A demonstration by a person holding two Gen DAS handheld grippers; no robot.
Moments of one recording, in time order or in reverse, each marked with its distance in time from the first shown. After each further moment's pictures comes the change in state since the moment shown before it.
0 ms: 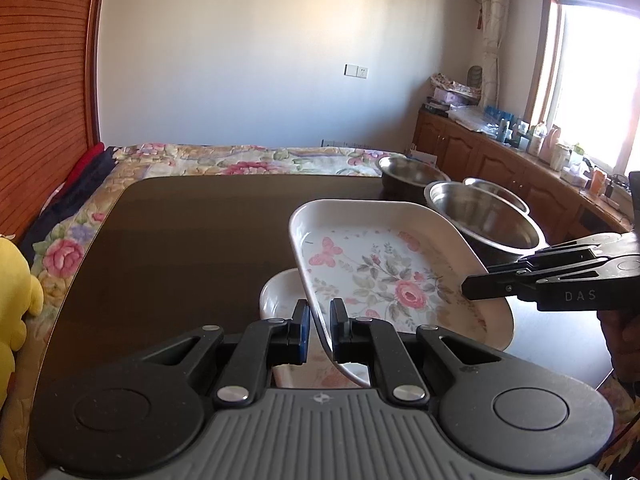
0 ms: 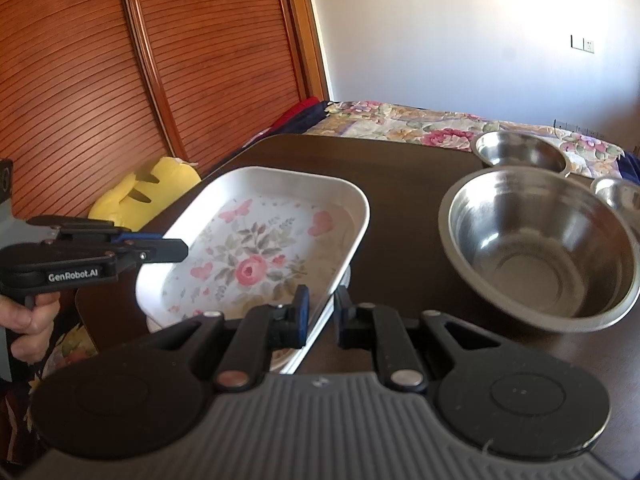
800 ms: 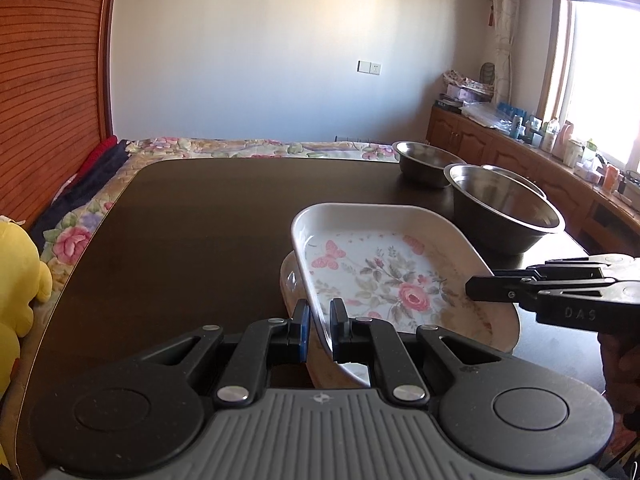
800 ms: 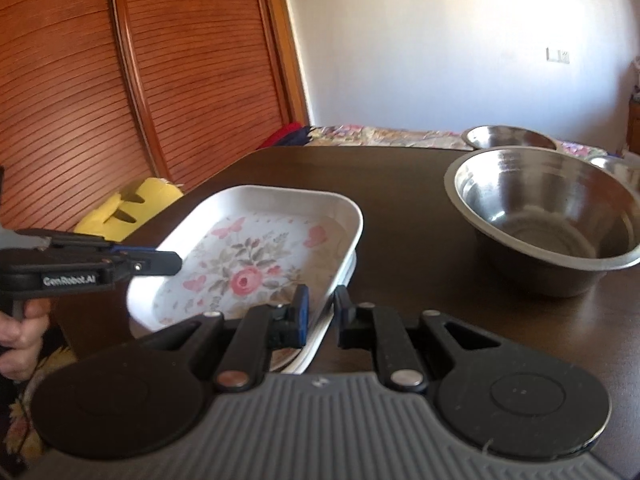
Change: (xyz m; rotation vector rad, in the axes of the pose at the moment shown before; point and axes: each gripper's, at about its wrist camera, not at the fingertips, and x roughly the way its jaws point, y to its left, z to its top) left arm 0.008 0.007 -0.021 -0.002 -0.003 0.040; right arm 0.011 0.014 -0.027 0.031 -0.120 -0.067
